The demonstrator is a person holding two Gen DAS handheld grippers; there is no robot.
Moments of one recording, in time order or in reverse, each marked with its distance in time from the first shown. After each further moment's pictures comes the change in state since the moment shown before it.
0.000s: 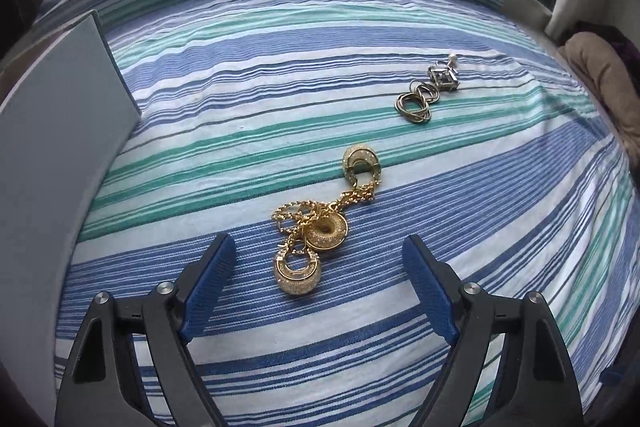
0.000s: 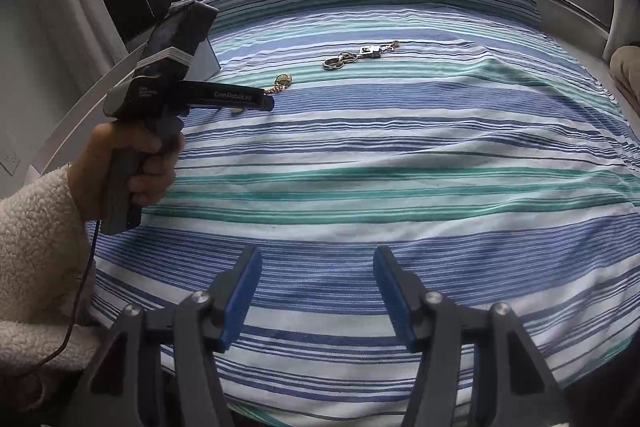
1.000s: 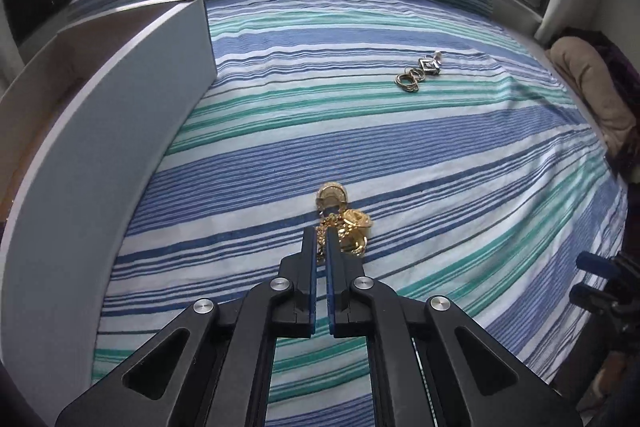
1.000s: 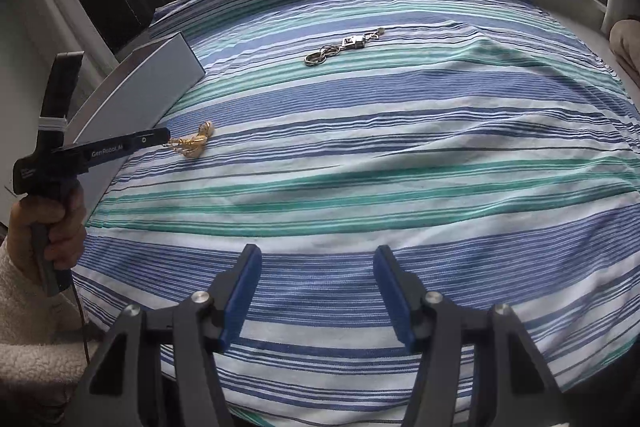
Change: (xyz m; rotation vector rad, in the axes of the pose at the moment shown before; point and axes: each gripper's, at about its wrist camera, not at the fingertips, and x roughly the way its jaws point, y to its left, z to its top) left arm -0.092 0.036 -0.064 -0.033 0.011 -0.020; right arm 0.011 -0.023 0.023 0.071 0.061 0.038
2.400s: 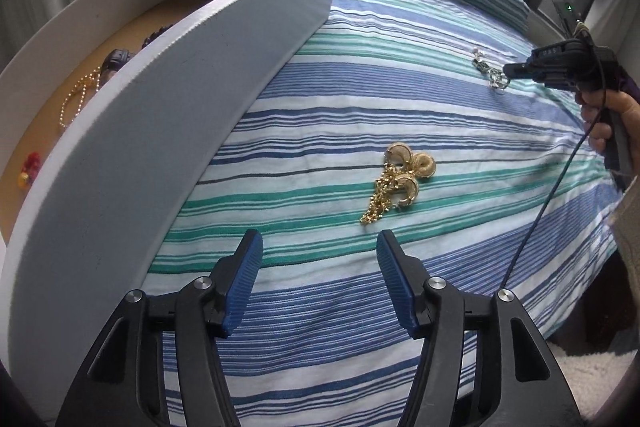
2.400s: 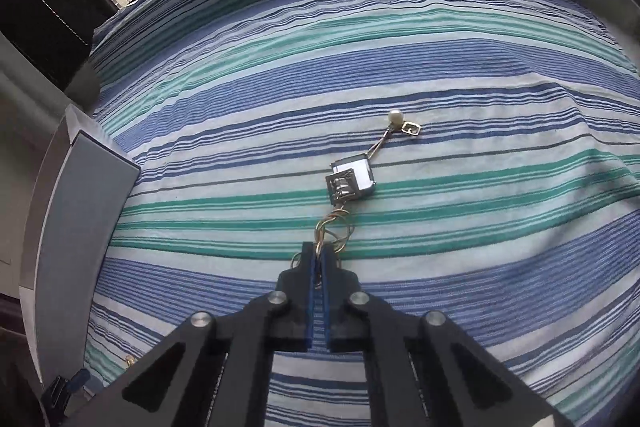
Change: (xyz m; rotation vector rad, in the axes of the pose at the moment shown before) left arm -0.053 0.078 -0.089 -0.143 0.023 0.022; right arm 0.137 -0.003 0.201 0.088 0.151 0.026
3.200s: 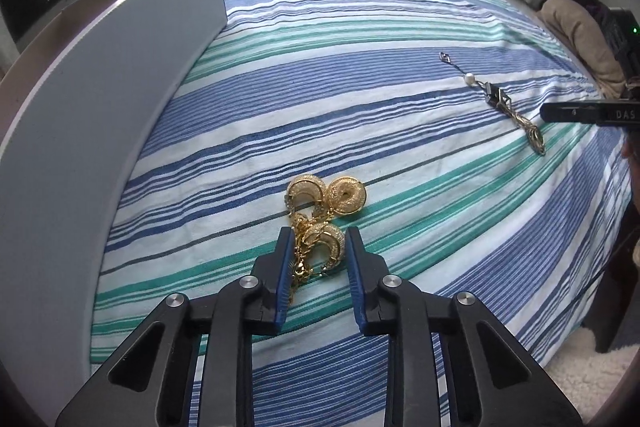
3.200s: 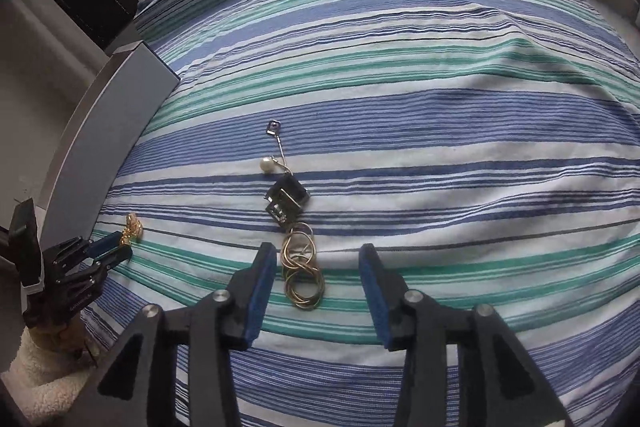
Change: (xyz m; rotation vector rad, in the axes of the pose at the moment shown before) left arm 0.048 -0.068 0.031 0.218 0.031 -0.018; right arm -0.047 -0.033 -0.118 -0.114 0.009 0.022
